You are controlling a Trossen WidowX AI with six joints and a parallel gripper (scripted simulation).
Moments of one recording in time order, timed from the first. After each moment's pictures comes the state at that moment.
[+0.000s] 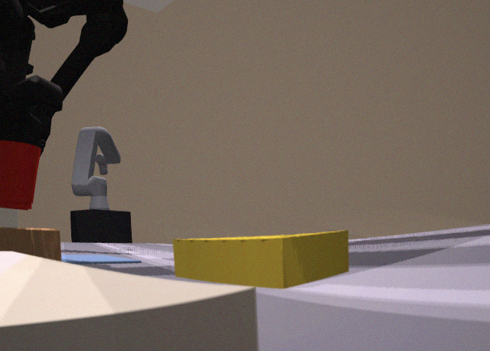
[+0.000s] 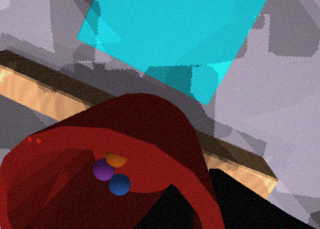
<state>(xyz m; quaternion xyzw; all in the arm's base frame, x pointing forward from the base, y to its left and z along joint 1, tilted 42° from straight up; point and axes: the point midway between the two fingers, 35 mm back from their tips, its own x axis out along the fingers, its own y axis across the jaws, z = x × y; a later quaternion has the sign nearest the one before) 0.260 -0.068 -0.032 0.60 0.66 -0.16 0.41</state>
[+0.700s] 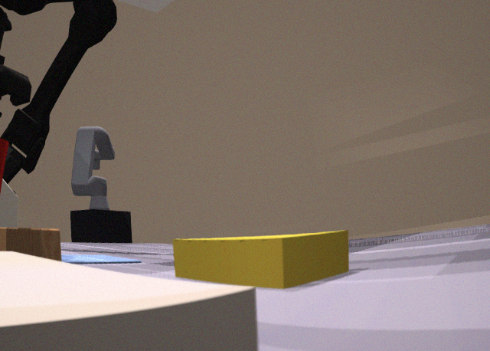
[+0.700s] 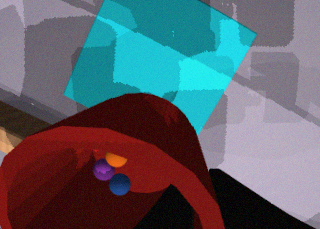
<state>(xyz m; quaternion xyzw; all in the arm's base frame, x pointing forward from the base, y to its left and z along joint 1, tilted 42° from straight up) 0.259 -0.104 -0.061 0.60 0.66 -0.16 0.42</state>
